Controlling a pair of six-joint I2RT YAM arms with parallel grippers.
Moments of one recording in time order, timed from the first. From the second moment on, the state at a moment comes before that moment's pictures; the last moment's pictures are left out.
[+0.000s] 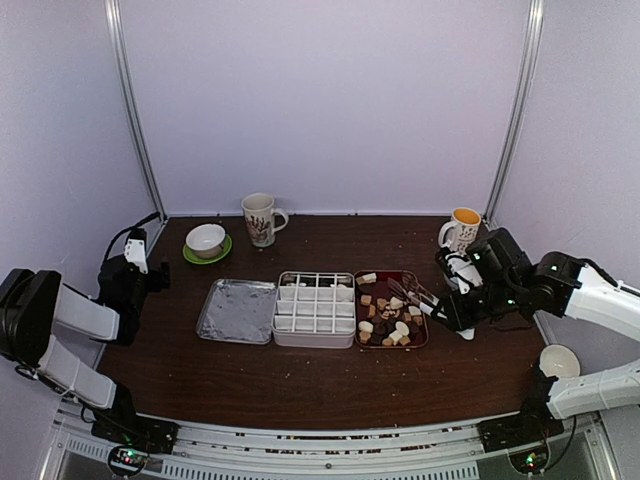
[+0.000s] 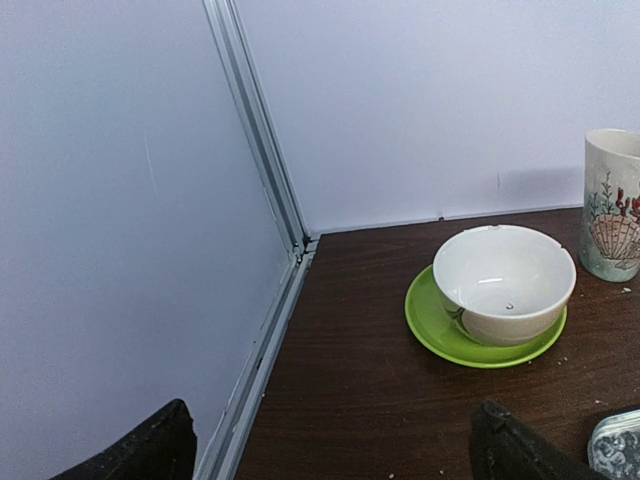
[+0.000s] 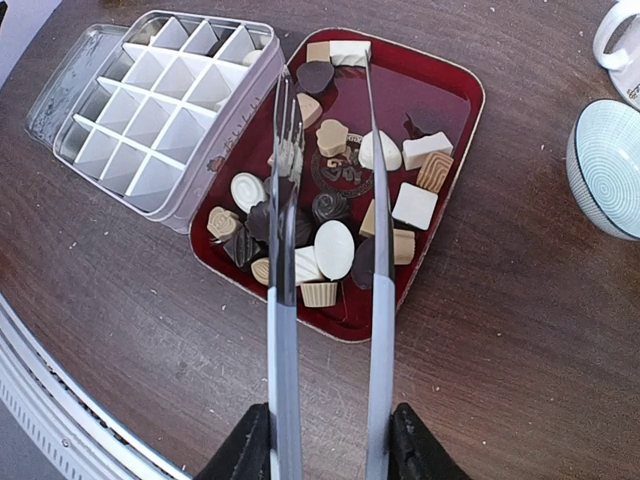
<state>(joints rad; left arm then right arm) -0.01 1.42 0.30 1.02 -0.21 0.19 0.75 1.01 0.85 -0.75 0.07 0.32</state>
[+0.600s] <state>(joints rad) -0.01 1.42 0.30 1.02 -0.21 0.19 0.75 1.06 0.85 -0.74 0.07 0.32</state>
